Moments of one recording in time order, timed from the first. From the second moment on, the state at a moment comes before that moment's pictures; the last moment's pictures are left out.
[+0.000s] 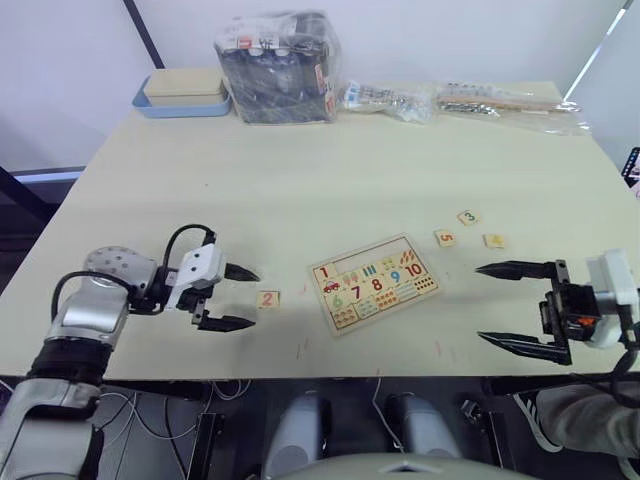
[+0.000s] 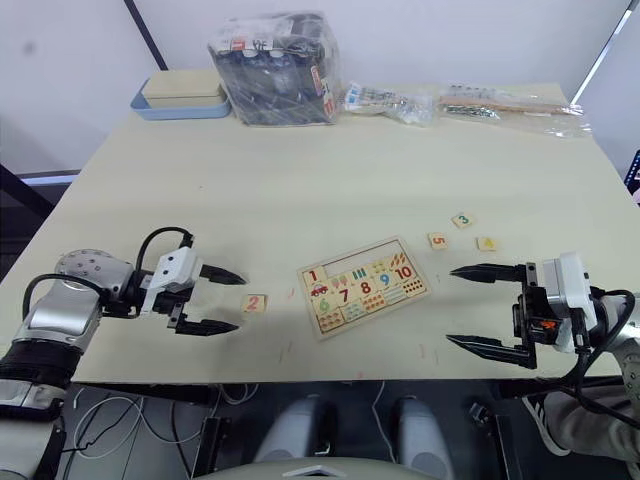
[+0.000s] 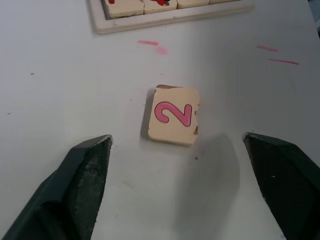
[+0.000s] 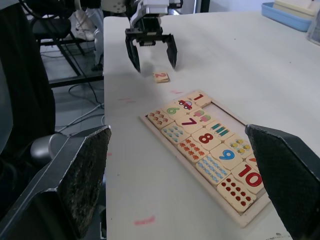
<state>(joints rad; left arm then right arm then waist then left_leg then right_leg) -0.35 0.90 -0.09 0.33 -0.21 -0.04 -1.53 0.10 -0.82 -0.30 -0.37 0.71 0.22 1.34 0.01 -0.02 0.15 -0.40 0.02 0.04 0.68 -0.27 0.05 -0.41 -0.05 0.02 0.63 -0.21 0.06</state>
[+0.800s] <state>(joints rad) -0.38 0.85 -0.09 0.42 -0.19 -0.15 -1.51 0.14 -0.81 -0.30 -0.38 0.71 0.20 1.32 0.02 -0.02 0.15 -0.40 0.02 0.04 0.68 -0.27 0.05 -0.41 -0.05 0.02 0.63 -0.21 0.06</state>
